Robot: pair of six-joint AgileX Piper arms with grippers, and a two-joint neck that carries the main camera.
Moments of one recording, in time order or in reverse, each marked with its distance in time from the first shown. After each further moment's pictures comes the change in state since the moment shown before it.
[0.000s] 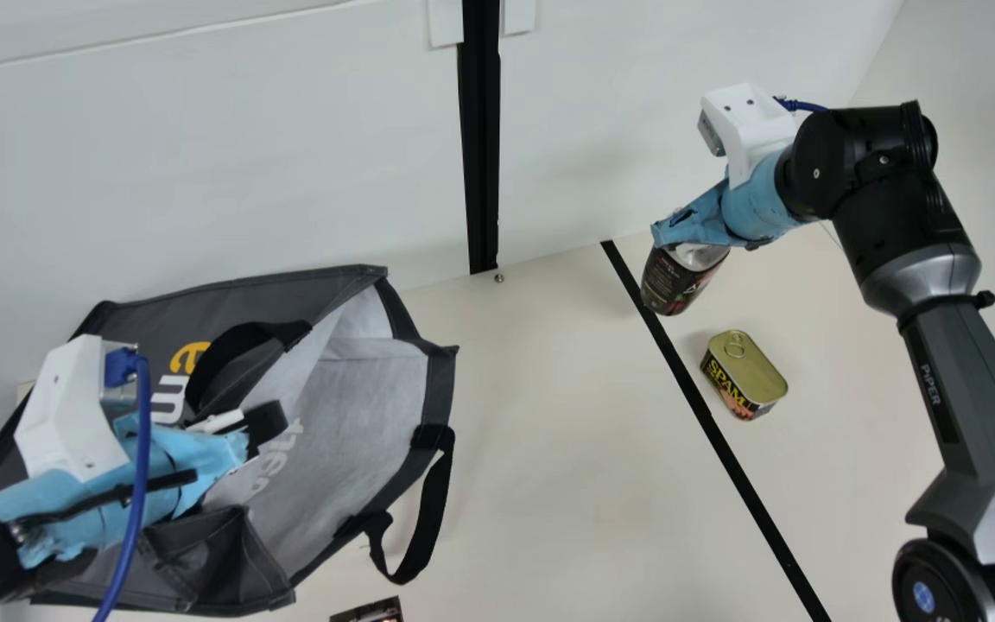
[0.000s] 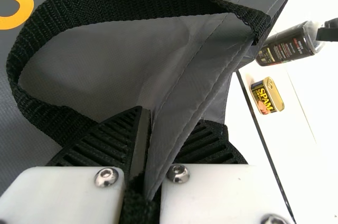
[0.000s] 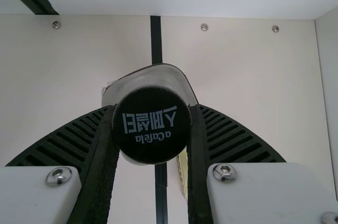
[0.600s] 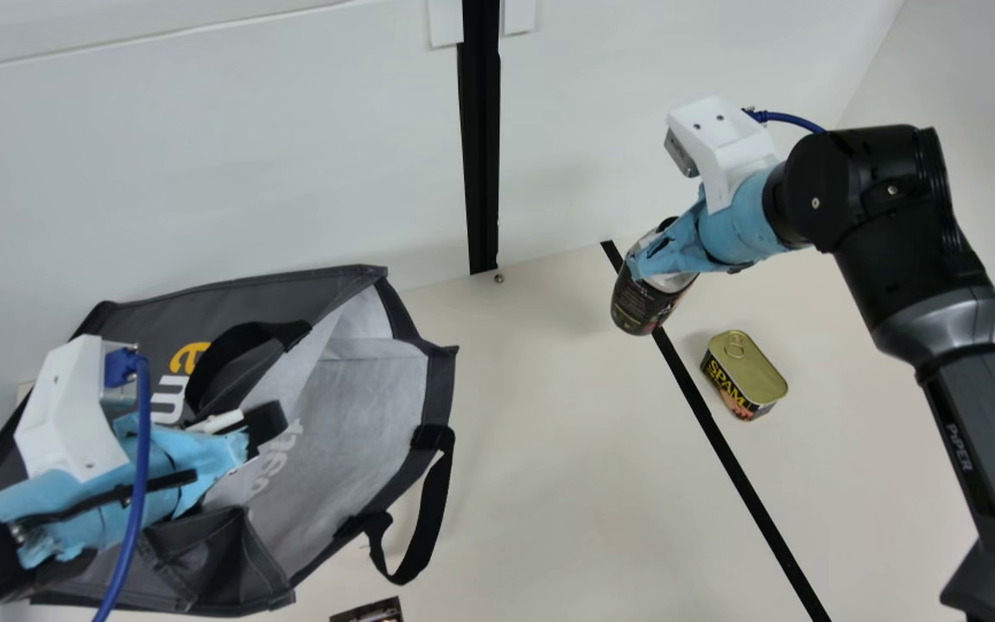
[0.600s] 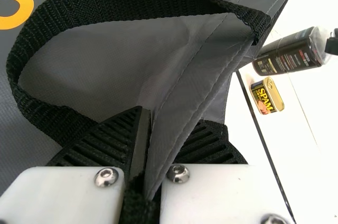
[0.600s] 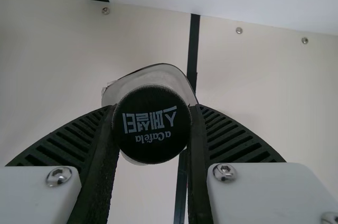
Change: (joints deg) left arm 0.0 0.0 0.0 0.0 0.0 0.0; right arm 4.7 -7.5 6.0 2.3 1.2 -3.6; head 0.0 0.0
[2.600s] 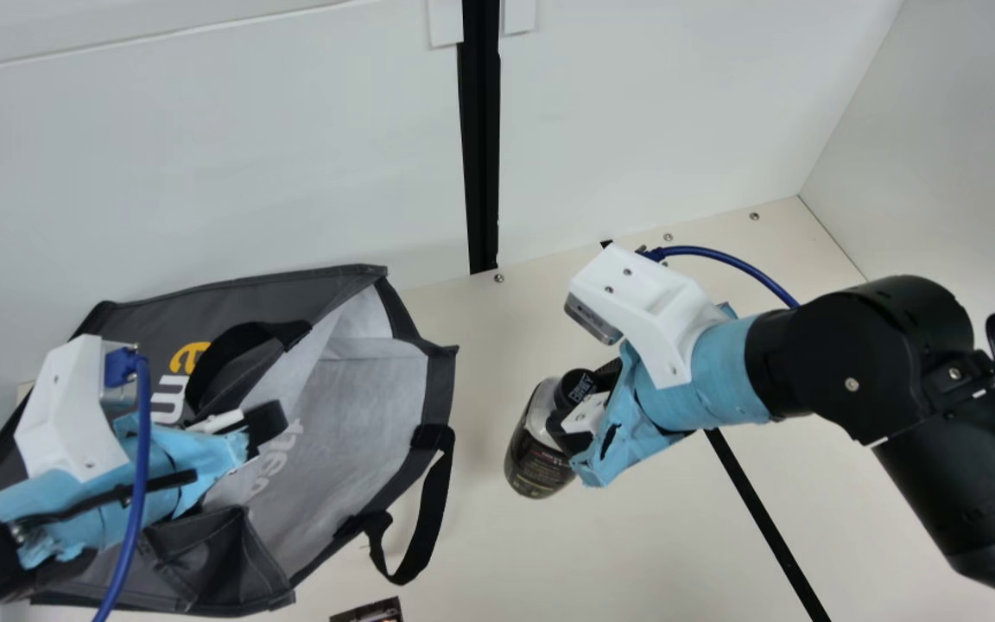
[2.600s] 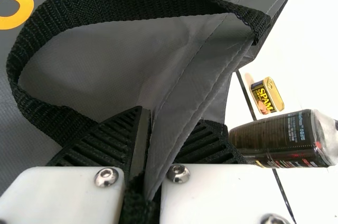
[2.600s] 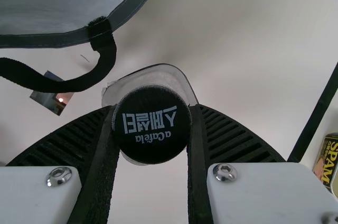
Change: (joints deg) left arm 0.0 0.0 0.0 0.0 0.0 0.0; right arm 13.6 -18.7 18.5 12.9 5.7 -8.8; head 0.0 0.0
